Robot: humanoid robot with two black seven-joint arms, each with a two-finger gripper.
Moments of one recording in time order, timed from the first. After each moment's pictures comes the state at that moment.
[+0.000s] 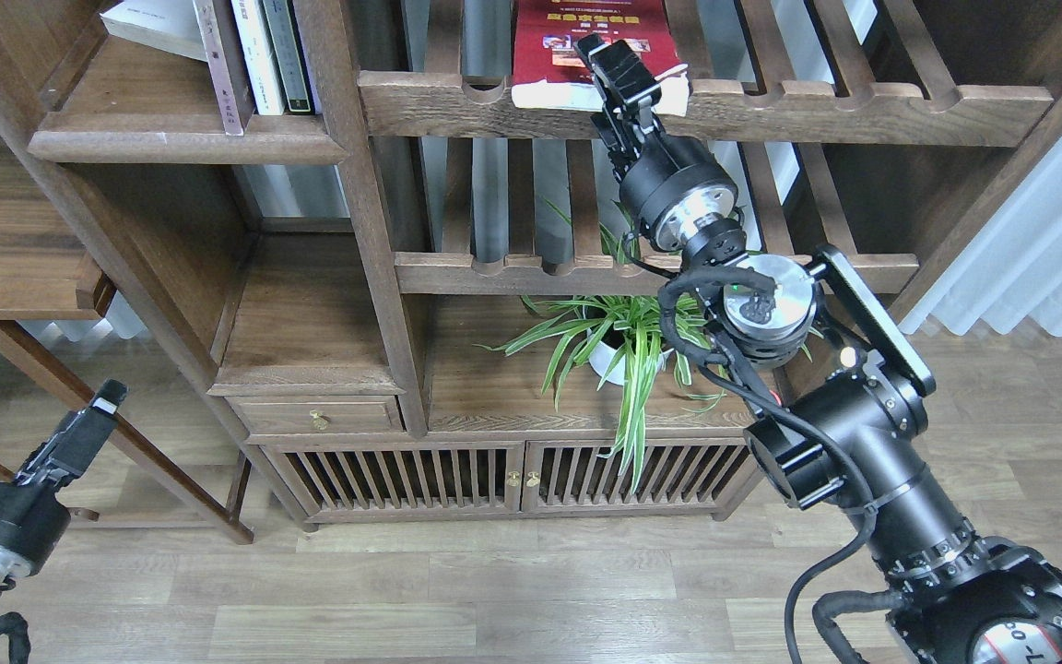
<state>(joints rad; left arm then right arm) 0.04 0.46 -1.19 -1.02 0.15 -0.49 -0.24 0.59 0.01 1.22 1.40 0.17 -0.30 0.07</state>
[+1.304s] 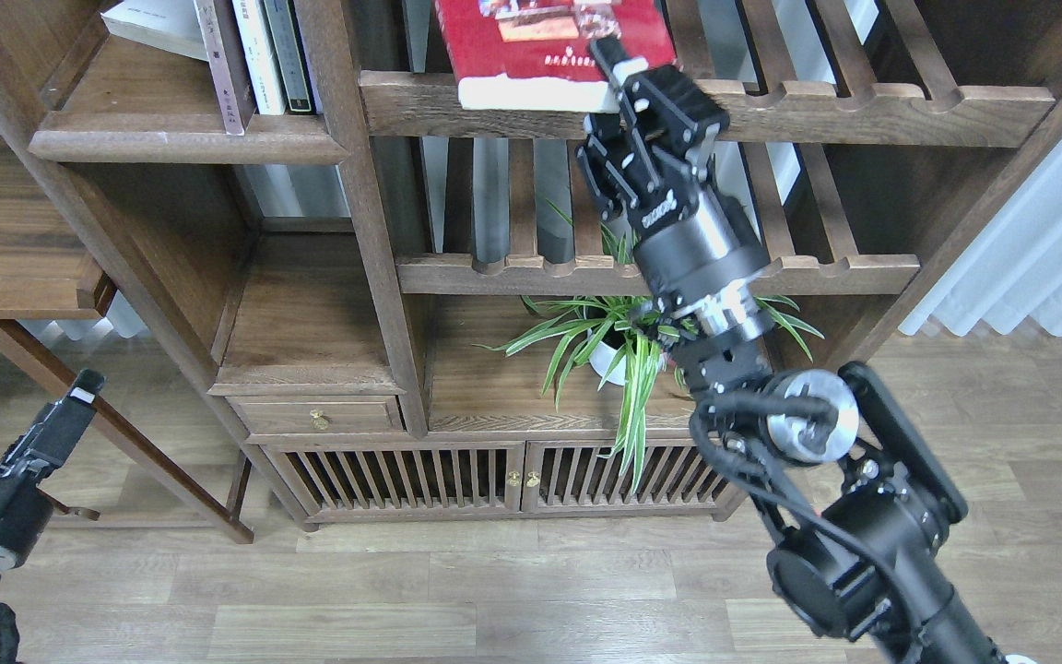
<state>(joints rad) 0.03 0.45 -1.23 -1.00 0.14 -0.49 -0.24 0.24 0.01 1.09 1.71 0.35 0.23 0.06</state>
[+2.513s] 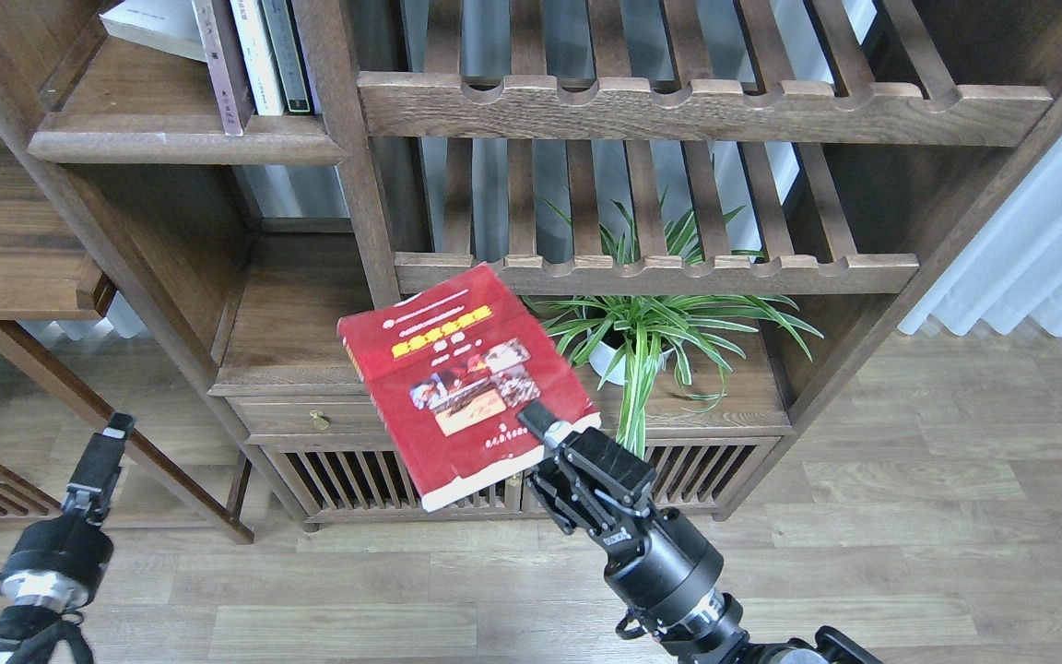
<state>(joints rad) -0.05 0.33 -0.99 -0.96 -0.33 -0.49 -0.25 -0.16 -0.11 0.82 1.50 0.32 0.58 -0.17</state>
